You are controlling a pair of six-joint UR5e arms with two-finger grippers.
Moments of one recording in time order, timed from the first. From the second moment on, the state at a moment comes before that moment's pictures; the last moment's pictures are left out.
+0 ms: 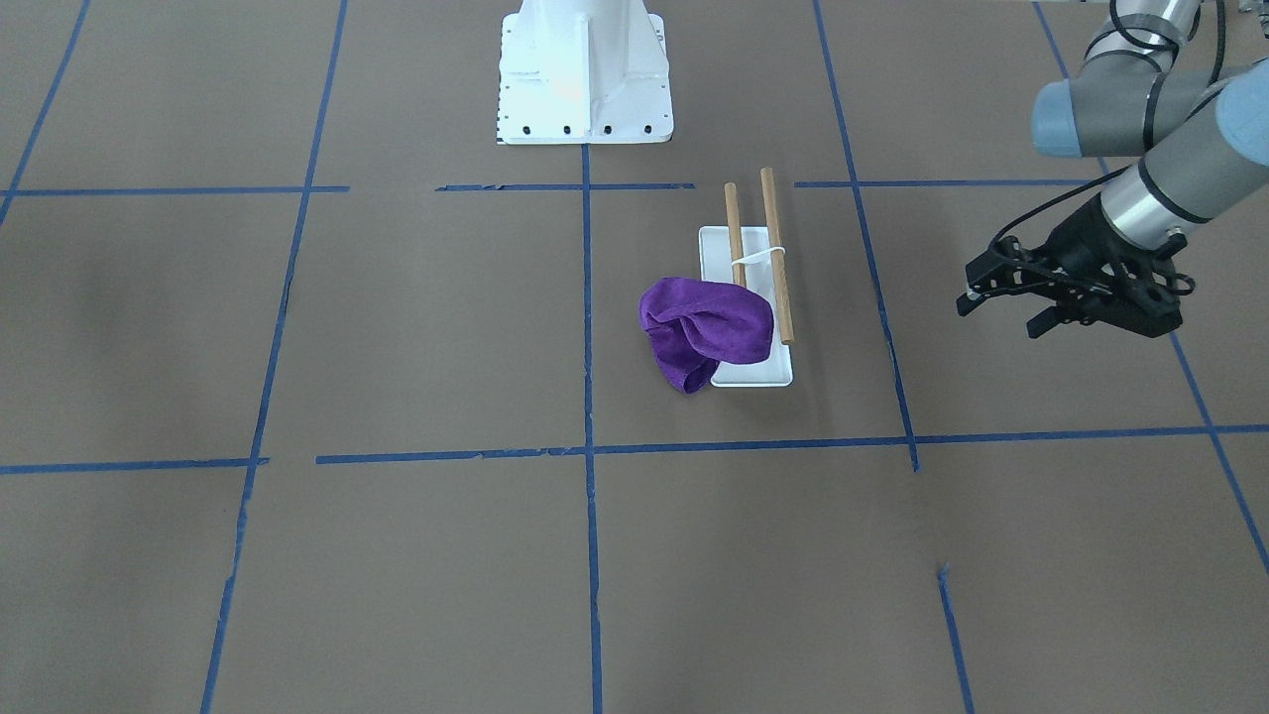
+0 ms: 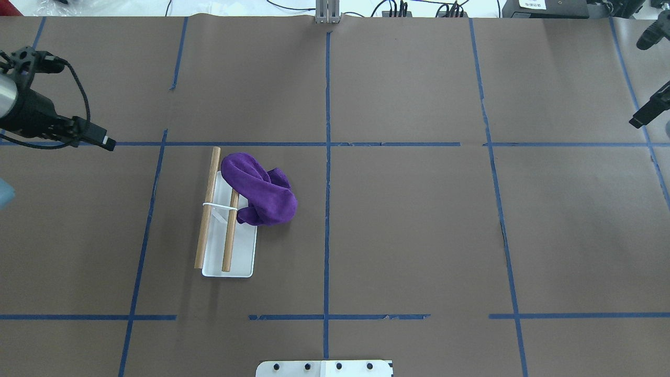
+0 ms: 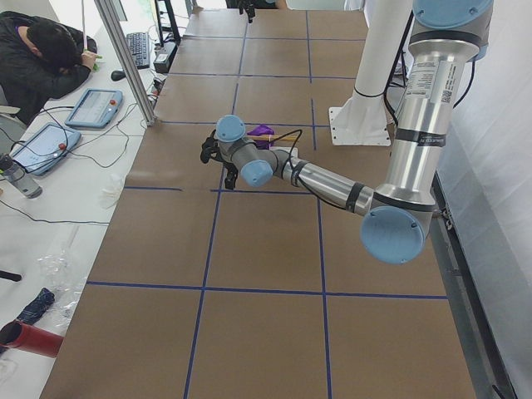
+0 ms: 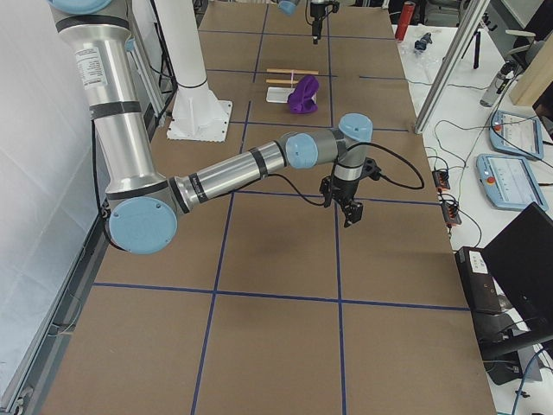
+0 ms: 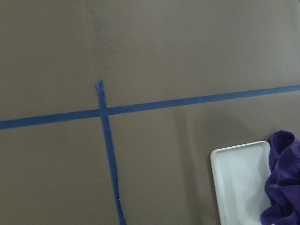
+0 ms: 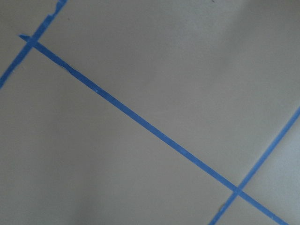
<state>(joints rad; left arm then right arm) -1.08 -1.70 -1.73 -2.05 -2.36 -0.63 1.30 -1.38 1.76 -1.76 2.16 -0.29</state>
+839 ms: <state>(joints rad) -1.47 -1.58 -1.70 -1.72 -2.27 0.11 1.58 -1.58 1.63 -1.75 2.28 -0.32</state>
